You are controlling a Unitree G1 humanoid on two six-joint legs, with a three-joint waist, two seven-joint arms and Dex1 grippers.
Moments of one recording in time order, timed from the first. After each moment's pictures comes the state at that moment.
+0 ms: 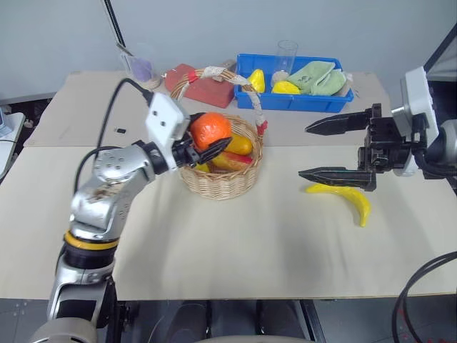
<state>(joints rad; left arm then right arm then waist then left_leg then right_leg) -0.59 0.51 -0.07 -0.20 -0.38 0.48 -0.62 -0.61 -1.00 -0.16 -0.37 0.73 0.74 1.13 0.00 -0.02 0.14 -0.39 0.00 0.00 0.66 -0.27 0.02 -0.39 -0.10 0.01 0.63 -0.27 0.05</state>
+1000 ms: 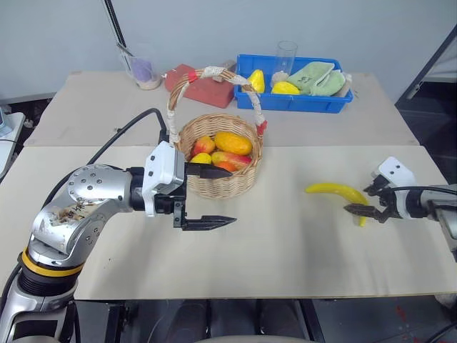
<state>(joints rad) -0.44 0.77 -0.03 -0.51 -0.67 0.57 -1.07 -0.42 -0.99 0.05 0.31 0.17 0.52 0.99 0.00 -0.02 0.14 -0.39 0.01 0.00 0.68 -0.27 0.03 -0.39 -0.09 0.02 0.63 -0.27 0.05</state>
